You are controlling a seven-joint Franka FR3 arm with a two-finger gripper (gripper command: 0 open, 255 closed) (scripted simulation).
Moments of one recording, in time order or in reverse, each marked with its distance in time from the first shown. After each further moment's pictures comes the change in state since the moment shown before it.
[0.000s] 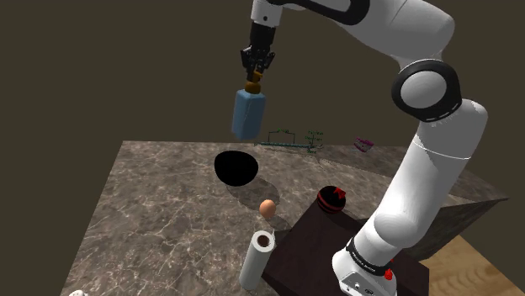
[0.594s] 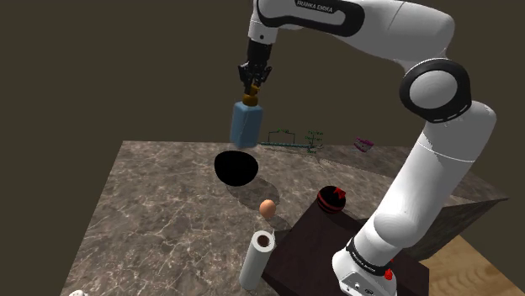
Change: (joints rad) arm -0.008 -0.048 -0.004 -0.190 0.010 0.143 -0.005
